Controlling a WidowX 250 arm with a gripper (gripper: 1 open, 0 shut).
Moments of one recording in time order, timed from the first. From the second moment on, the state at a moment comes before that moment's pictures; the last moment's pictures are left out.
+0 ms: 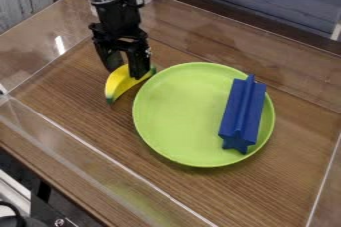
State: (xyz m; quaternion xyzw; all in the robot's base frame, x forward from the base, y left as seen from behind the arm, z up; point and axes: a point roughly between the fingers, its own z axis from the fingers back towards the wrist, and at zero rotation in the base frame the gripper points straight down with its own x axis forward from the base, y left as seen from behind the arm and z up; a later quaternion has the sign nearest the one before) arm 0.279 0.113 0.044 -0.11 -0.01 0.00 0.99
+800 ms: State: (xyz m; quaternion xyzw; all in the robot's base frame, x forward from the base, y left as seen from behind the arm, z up) arm 0.280 0.115 0.046 -0.12 0.00 0.01 0.99
